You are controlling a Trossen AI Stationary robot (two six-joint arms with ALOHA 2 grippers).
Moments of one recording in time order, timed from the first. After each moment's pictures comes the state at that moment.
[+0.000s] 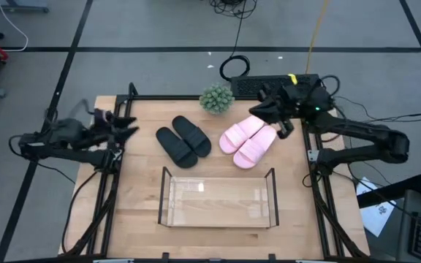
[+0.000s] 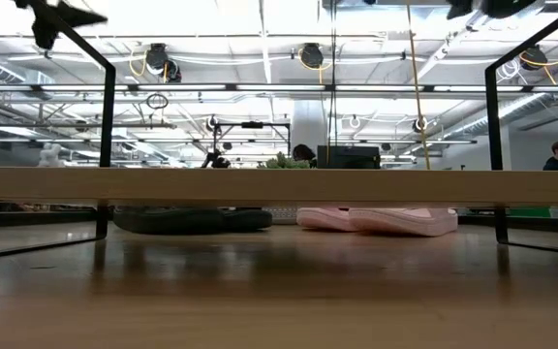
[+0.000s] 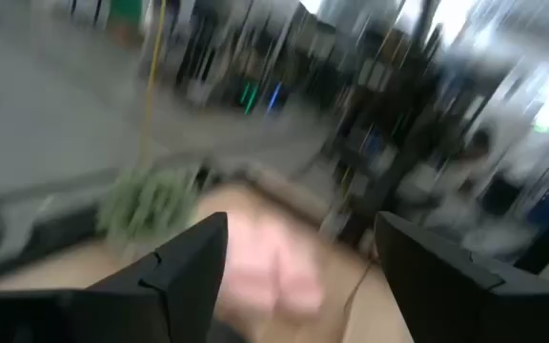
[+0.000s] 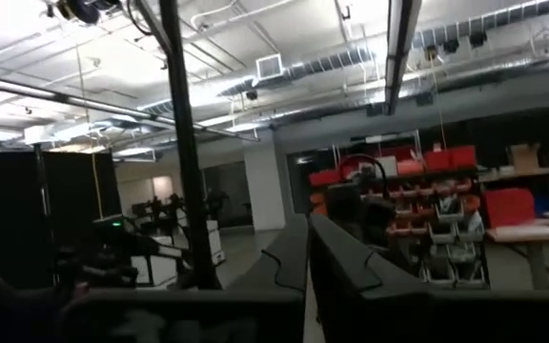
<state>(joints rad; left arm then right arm) -0.10 0.27 0.67 -0.50 -0.47 -0.47 -0.41 1.10 0.82 0.78 -0.64 0.47</state>
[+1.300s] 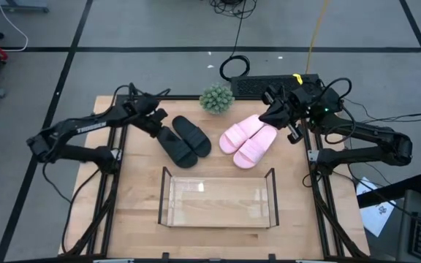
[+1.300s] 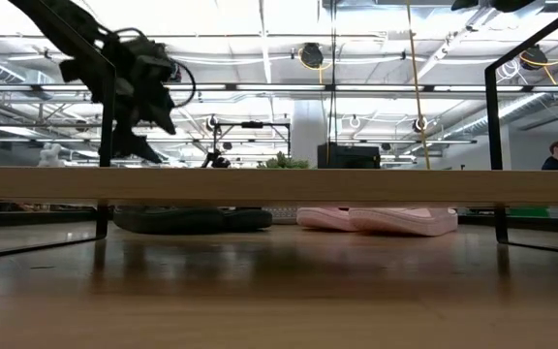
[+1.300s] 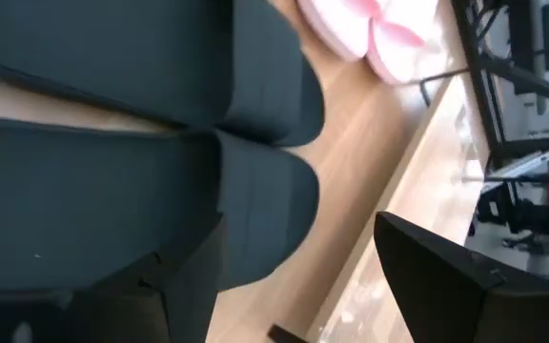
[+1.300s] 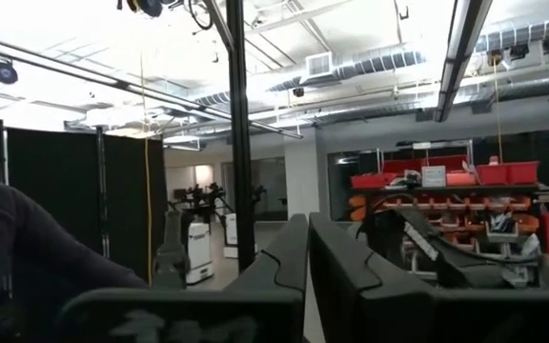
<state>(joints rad) 0.69 1.19 0.69 -0.49 0.64 -0.45 -0.41 1.04 0.83 0.79 -0.77 0.48</state>
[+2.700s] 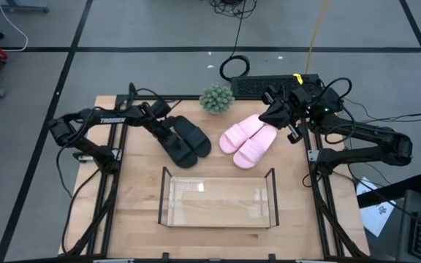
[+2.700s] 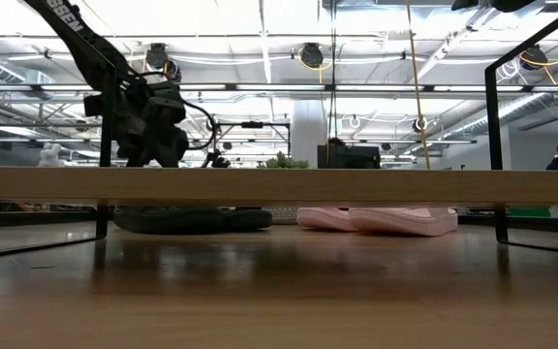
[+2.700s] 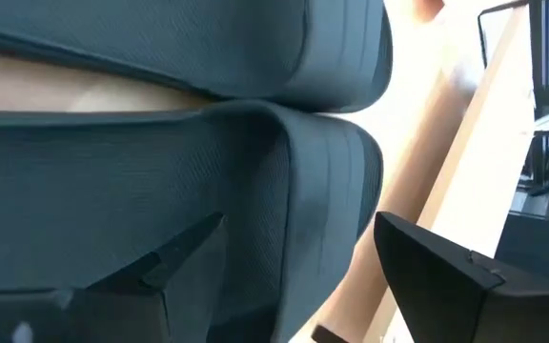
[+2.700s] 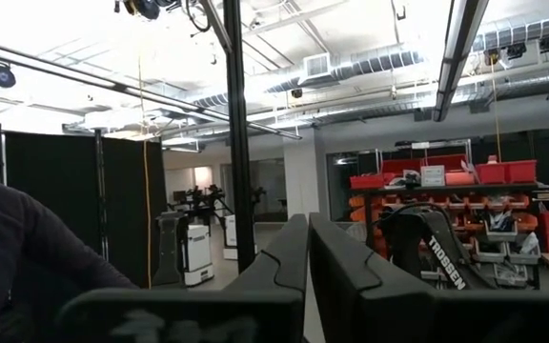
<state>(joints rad) 0.66 1.47 0.69 -0.39 0.71 -0.34 -0.41 1.04 0.83 0.79 -0.76 0.48</state>
